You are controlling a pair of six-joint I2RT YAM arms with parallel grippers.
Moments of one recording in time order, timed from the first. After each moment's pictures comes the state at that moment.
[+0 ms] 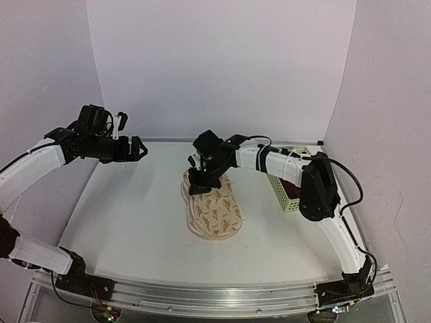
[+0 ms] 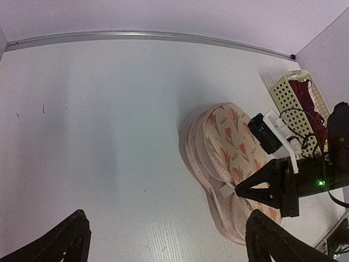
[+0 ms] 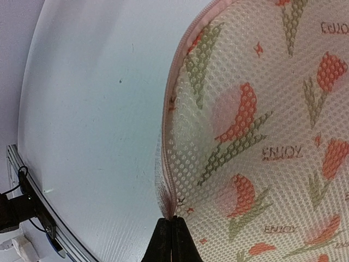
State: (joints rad) left arm -0.39 1.25 1.17 -0.59 0.11 -0.31; right arm 0.87 2.42 2.19 -0.81 -0.30 0.55
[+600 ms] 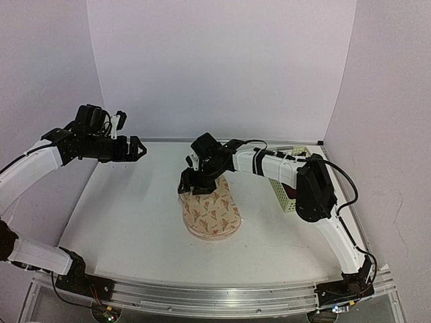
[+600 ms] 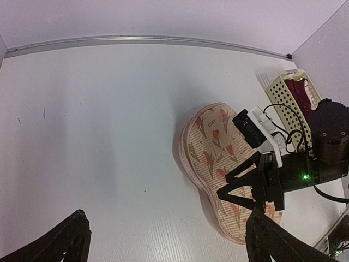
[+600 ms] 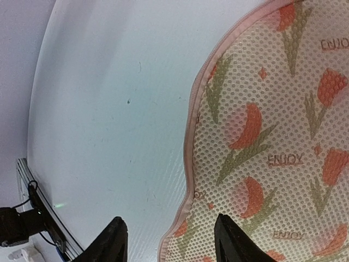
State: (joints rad) left arm -0.39 1.23 1.16 -0.59 0.11 -0.28; right arm 0.87 2.46 2.19 -0.70 -0.32 0.62
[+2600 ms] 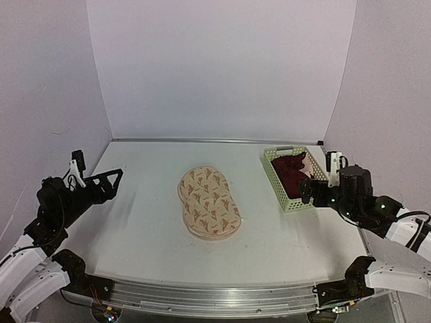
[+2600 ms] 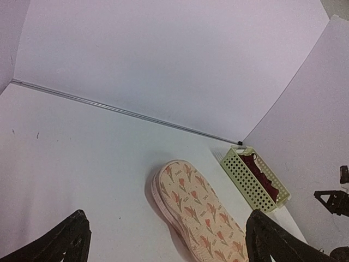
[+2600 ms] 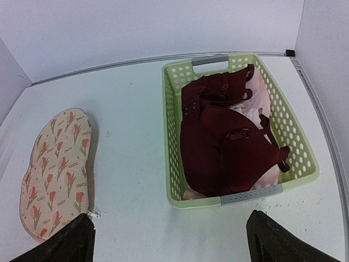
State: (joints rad) left arm -0.39 0.43 0.34 0.02 0.06 -0.50; right arm 0.62 0.77 0.54 -0.26 0.31 0.39
